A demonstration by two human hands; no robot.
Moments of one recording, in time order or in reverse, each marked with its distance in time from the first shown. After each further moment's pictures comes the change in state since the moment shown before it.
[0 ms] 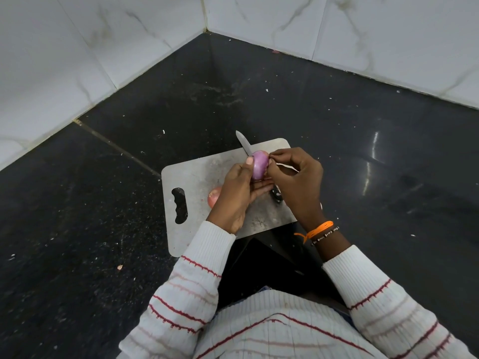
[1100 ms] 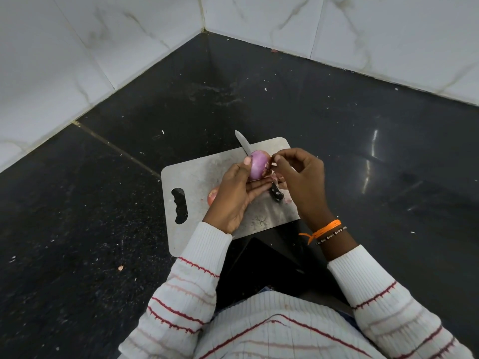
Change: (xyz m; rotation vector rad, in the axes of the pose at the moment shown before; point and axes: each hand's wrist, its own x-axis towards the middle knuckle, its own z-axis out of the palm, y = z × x) left_hand 0.003 -0.003 -0.007 -0.088 -0.024 -0.022; right_hand 0.003 -0.001 -0.007 -0.005 -0.039 0.181
